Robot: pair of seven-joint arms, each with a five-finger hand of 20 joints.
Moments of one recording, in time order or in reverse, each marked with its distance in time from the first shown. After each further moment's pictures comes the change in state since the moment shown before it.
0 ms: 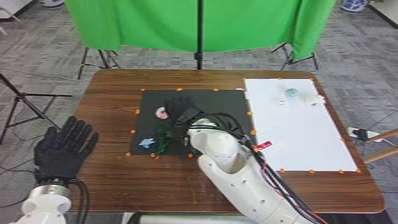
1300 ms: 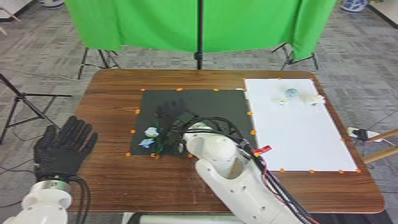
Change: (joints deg) left arm -1.2 0.7 0.7 -2.3 -1.1 7.0 0.4; right arm -2.1 -0.6 0.1 -3.2 -0.4 -3.1 -2.0
